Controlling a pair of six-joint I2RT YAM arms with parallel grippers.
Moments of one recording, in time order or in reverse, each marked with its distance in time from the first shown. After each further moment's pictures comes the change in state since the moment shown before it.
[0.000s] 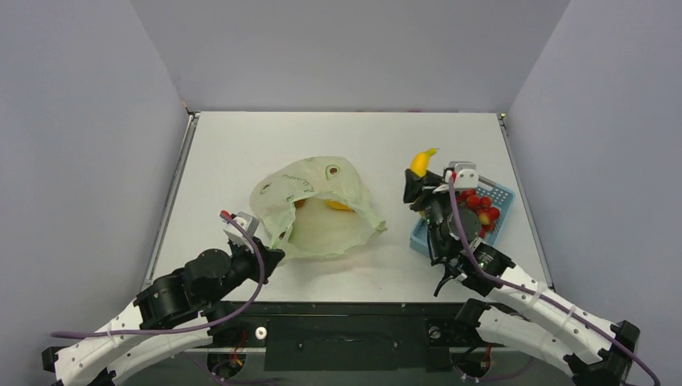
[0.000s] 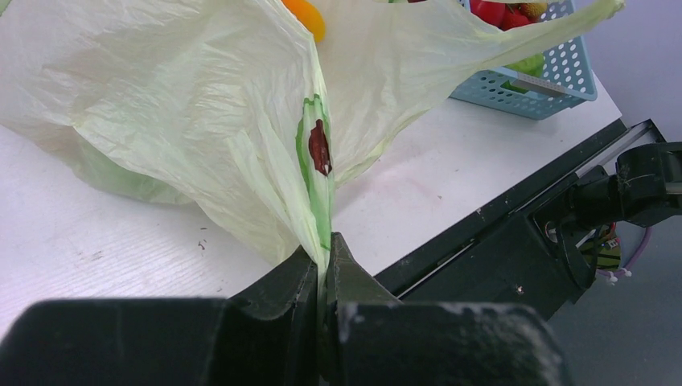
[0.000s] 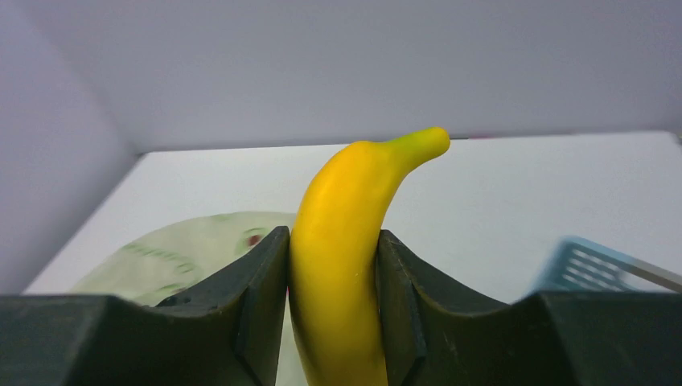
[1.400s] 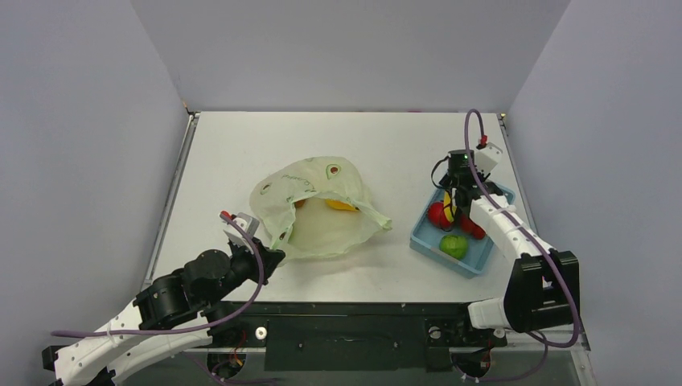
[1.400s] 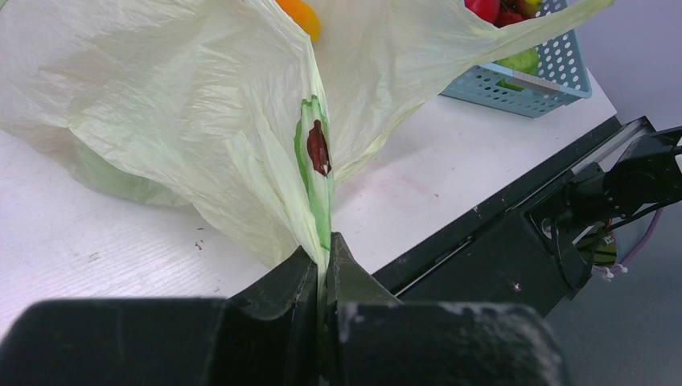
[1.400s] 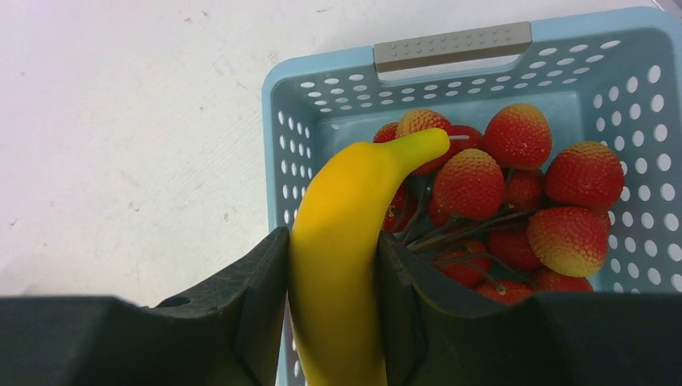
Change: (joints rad) left arm -0.008 -0.005 0.000 0.000 0.000 0.000; right arm -0.756 0.563 0.233 -0.590 -0.116 0.568
